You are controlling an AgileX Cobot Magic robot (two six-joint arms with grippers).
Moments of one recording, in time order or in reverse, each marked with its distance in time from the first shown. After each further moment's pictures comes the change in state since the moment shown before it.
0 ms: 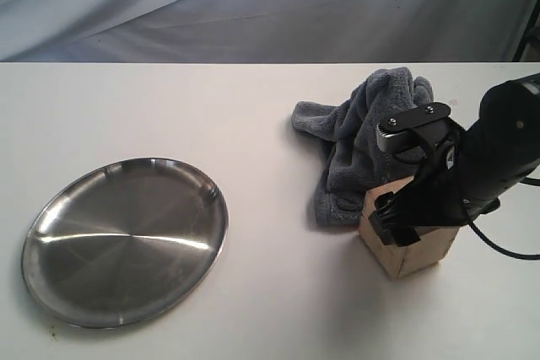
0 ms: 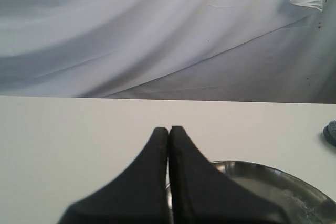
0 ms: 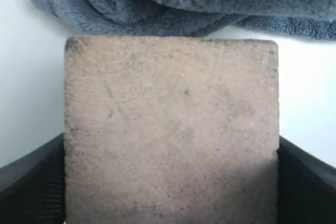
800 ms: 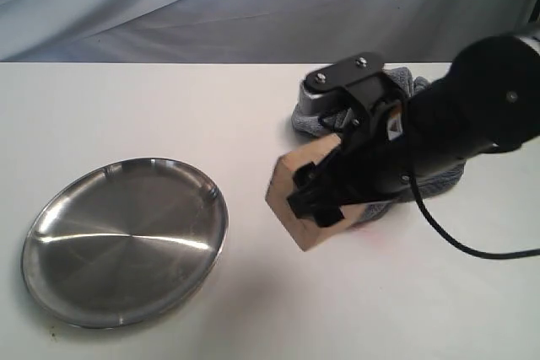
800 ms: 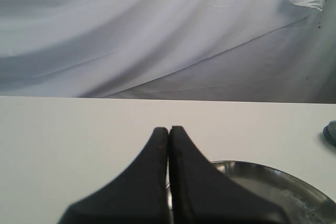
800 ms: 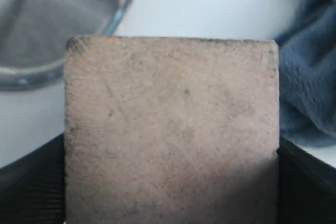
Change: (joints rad) left arm 0.000 0.000 0.000 0.000 0.000 0.000; right arm 0.259 -0.124 -0.128 0.096 0.018 -0.009
